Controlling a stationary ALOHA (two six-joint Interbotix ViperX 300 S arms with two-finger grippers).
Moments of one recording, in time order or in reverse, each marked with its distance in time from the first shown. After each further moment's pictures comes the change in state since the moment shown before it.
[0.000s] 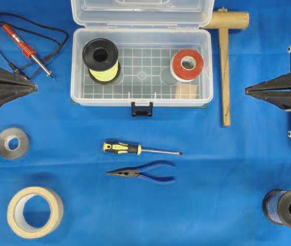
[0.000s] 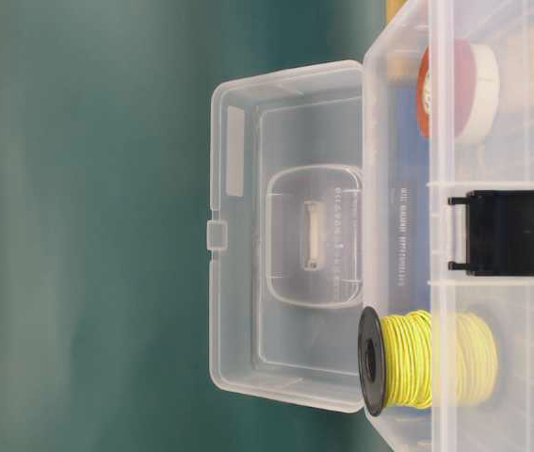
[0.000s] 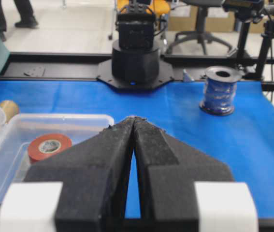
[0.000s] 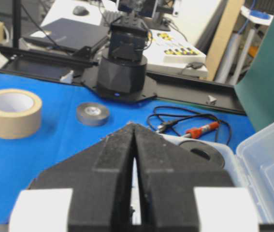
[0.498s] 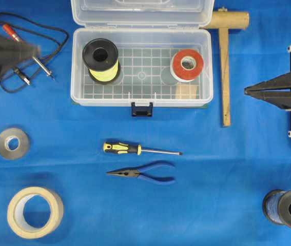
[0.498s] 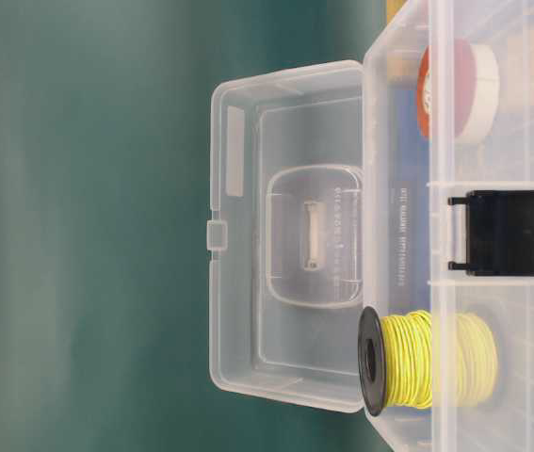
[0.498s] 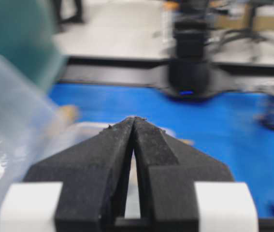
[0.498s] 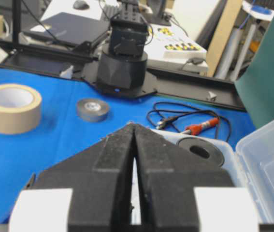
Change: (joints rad) left arm 0.209 0.048 -0.167 -0.023 0.173 0.058; right arm 0.000 0.002 -0.018 0.000 0.043 -0.009
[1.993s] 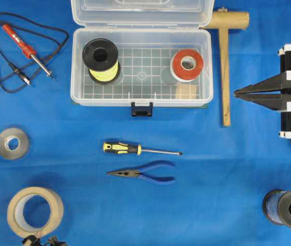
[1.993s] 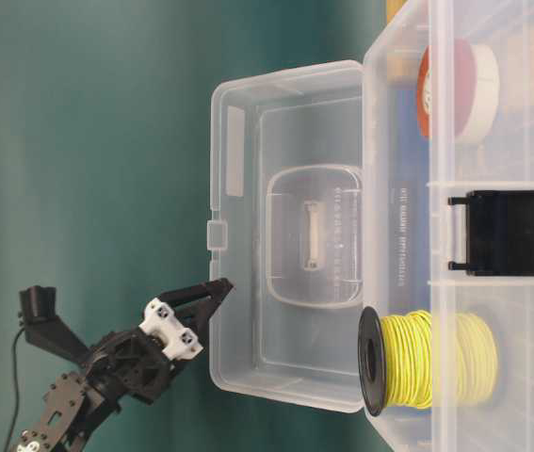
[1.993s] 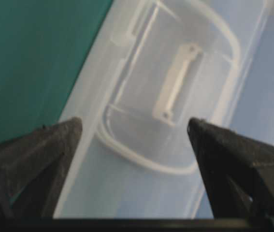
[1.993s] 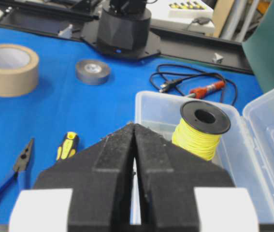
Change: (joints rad) left arm 0.460 0.937 -0.782 0.003 0.523 0.321; right arm -0.017 0.069 0.002 0.000 0.043 0.000
